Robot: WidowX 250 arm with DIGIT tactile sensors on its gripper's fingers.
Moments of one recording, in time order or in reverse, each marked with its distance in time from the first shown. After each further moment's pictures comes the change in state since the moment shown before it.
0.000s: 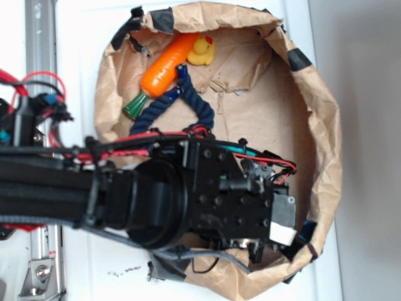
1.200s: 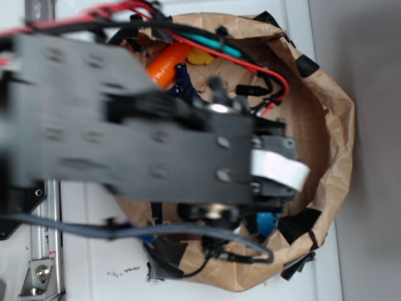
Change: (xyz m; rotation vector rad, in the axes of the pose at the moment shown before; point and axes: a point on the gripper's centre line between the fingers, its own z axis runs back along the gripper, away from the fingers) arm -0.027 0.040 0.102 0.096 0.026 0.336
